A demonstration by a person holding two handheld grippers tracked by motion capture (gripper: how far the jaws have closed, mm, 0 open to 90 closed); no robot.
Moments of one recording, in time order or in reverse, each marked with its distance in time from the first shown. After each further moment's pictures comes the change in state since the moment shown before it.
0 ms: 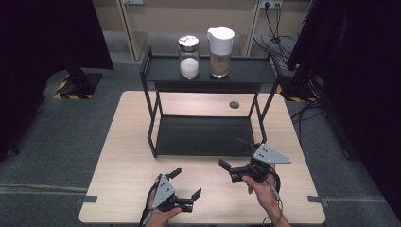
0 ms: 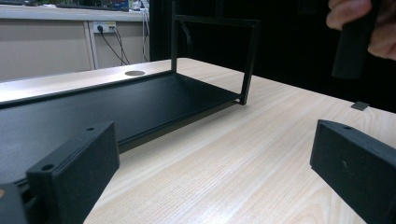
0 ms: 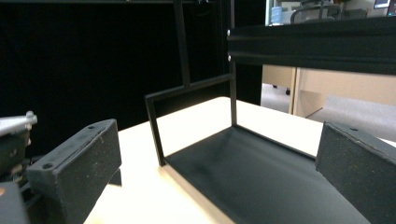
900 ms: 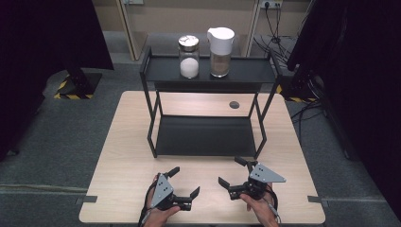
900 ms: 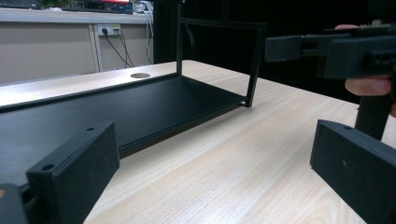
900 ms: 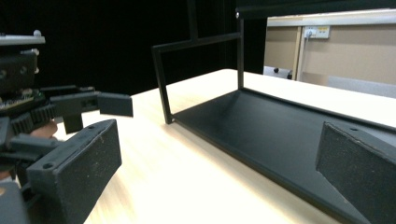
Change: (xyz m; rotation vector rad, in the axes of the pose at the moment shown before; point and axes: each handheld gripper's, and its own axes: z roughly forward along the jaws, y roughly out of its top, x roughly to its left) left arm 0.003 0.000 -0.001 -0.010 0.015 0.002; right arm 0.015 -0.052 -0.012 0.048 -0.002 -0.002
